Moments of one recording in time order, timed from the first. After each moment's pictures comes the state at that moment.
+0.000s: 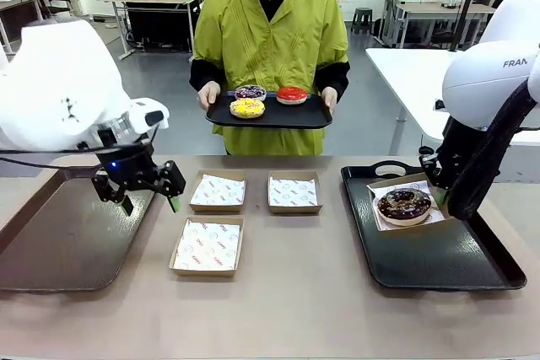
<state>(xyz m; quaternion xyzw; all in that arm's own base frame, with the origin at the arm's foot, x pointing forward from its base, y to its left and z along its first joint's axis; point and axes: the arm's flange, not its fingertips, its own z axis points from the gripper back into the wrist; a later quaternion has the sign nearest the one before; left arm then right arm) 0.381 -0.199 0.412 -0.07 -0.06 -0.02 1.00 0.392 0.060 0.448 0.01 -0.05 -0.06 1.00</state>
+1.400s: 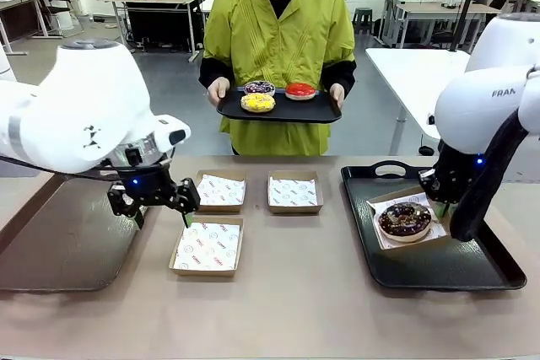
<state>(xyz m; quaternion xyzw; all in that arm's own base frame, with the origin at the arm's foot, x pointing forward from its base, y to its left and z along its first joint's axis) 0.368 -0.233 0.392 -0.03 -0.05 -0.01 1.00 0.383 0.064 0.420 -0.02 -0.05 -0.04 1.00</state>
